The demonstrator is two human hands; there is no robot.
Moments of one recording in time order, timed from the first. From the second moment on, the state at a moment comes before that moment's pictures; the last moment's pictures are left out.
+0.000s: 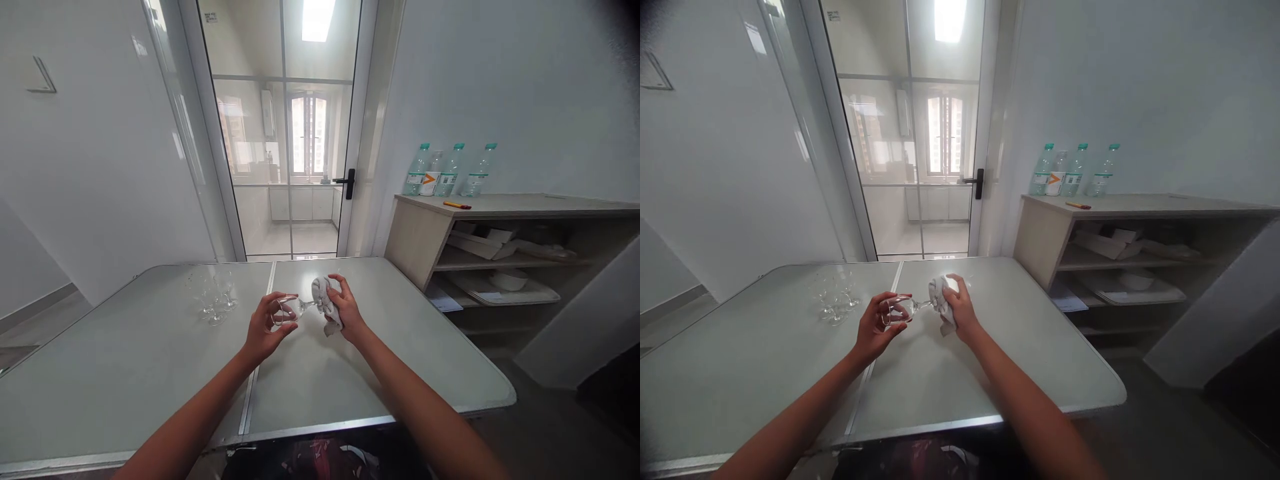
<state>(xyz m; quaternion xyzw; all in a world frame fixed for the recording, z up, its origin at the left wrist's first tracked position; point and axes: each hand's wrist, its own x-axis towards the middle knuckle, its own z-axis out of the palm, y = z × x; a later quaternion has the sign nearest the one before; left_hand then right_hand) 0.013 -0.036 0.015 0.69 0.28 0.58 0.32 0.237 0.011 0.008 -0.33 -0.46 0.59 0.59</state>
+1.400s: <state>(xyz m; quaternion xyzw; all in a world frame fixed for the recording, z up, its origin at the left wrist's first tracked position) 0.008 -0.010 0.000 0.70 0.50 0.47 0.21 0.213 -0.019 0.001 -0.41 -0.91 0.00 0.09</state>
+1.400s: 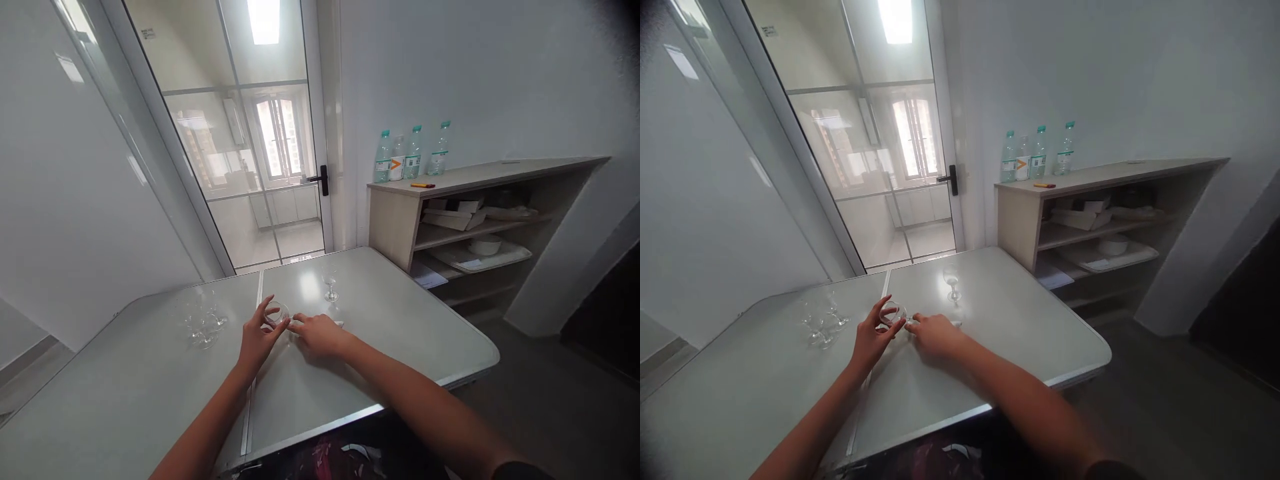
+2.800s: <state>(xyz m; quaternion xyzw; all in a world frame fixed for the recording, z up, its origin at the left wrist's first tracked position) -0.043 0.015 0.020 0.59 0.71 0.37 -0.09 0.240 0.042 -0.025 -0.60 -0.79 0.10 0.06</state>
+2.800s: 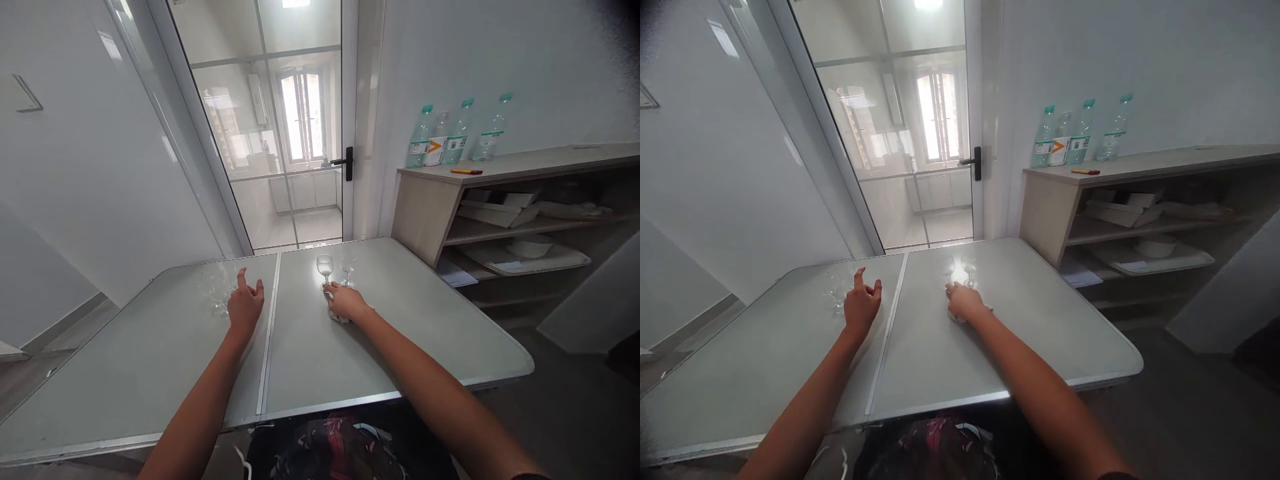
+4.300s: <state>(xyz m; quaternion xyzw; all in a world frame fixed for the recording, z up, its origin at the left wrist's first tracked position) -0.014 -0.006 -0.006 0.85 0.42 0.30 0.12 0.206 -0.014 0.009 -0.45 -0.87 0.01 0.20</state>
